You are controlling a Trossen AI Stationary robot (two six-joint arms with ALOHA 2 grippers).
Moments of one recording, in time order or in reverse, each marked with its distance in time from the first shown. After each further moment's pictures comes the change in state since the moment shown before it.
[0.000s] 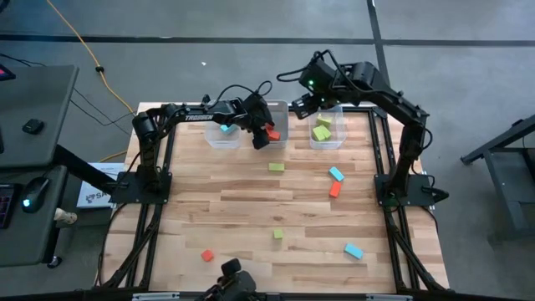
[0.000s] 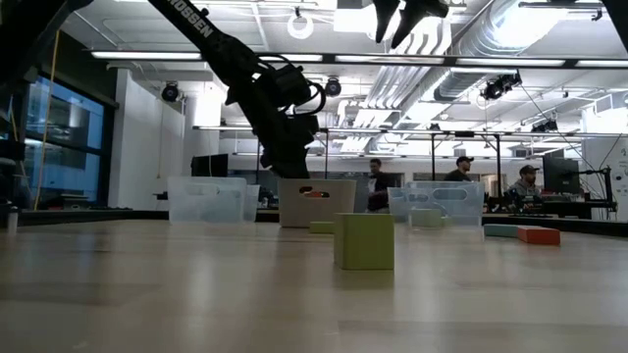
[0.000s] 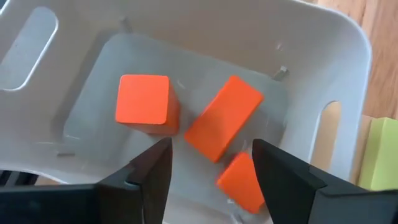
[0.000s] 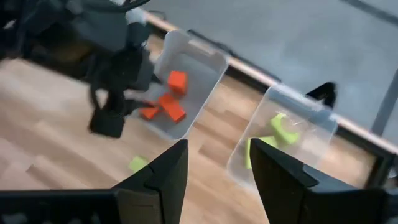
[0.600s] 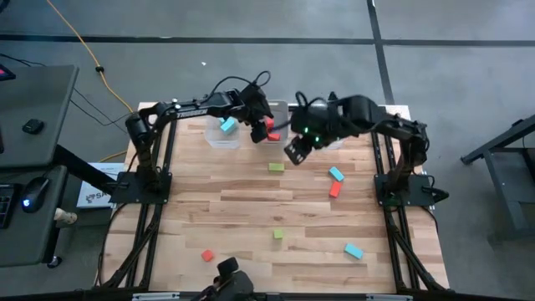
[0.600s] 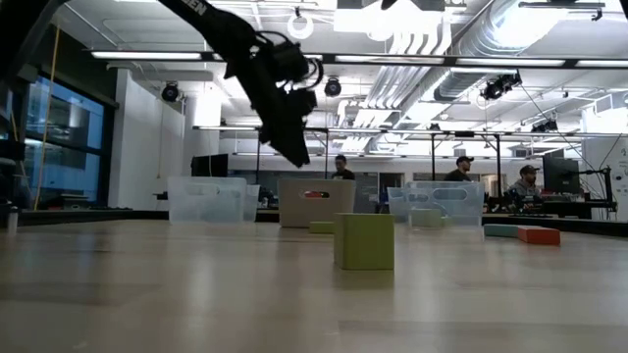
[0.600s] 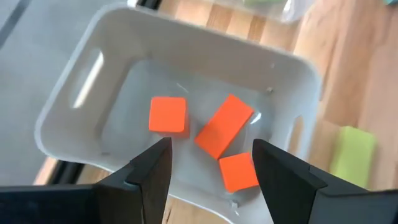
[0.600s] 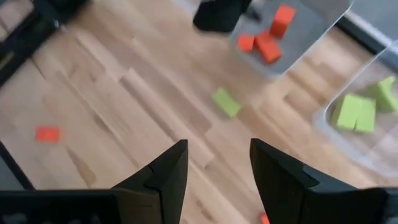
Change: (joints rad) left arm 0.006 -0.079 0.104 -0.165 -0.008 0.007; right arm 0.316 -0.001 -0.035 0.001 -0.118 0.128
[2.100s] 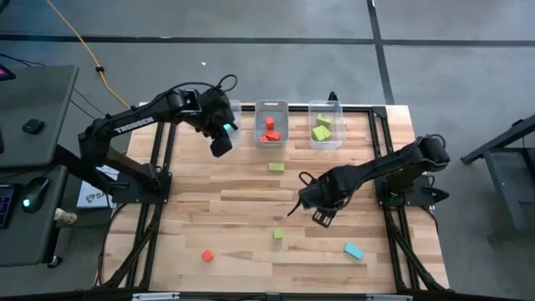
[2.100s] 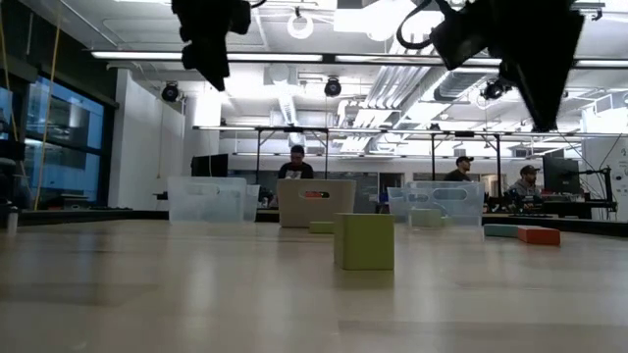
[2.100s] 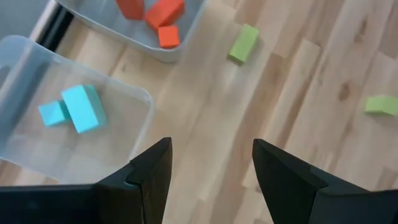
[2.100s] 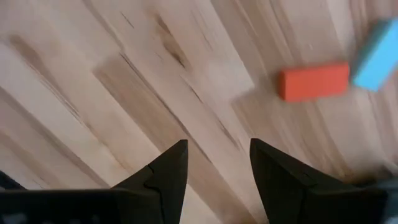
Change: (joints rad) left arm -0.135 -0.458 0.004 -0.641 -0.004 -0.247; right arm 0.281 -0.192 -0.992 0.325 -0.265 0.071
